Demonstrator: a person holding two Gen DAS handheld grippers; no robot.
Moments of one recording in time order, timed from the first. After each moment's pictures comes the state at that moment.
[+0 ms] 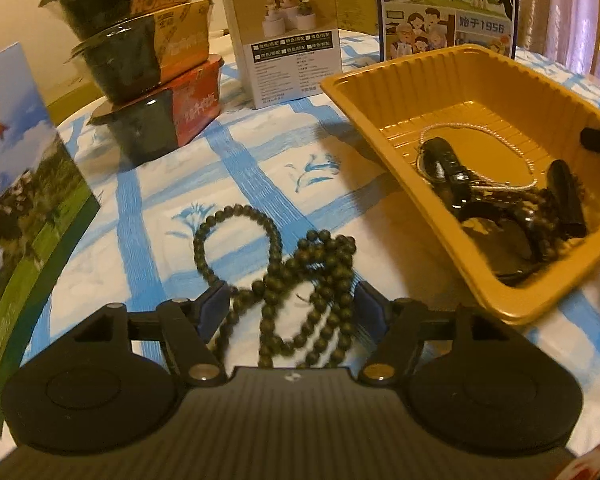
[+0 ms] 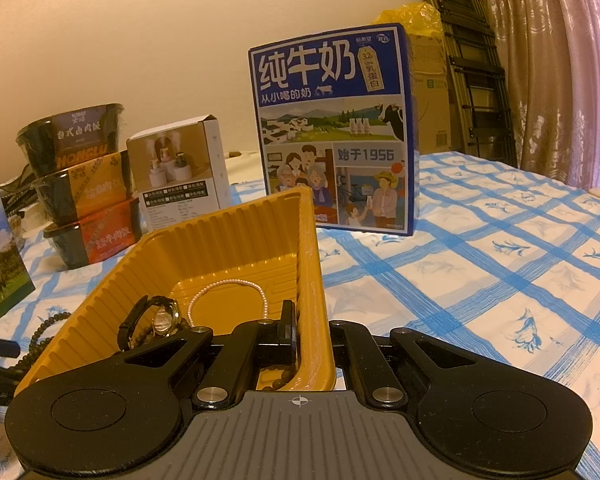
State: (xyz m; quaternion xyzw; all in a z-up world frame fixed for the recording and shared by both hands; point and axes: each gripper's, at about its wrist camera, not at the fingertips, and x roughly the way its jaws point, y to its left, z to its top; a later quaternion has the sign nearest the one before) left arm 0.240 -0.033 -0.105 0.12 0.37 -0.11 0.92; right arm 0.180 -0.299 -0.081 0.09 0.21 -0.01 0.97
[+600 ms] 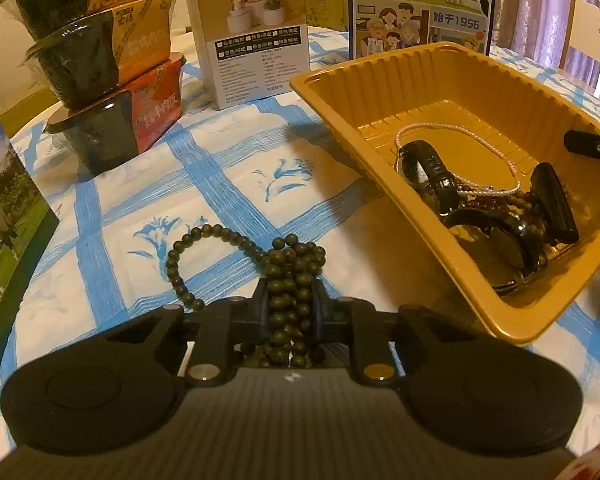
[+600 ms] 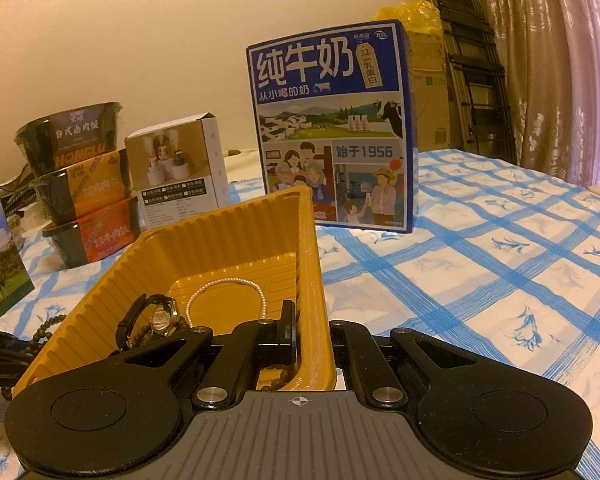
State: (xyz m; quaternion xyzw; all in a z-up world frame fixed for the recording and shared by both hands) left arm 0.256 -0.035 -0.105 0.11 0.38 -0.16 0.90; right arm 0.181 -0.302 -0.083 0.09 0.21 -0.01 0.97
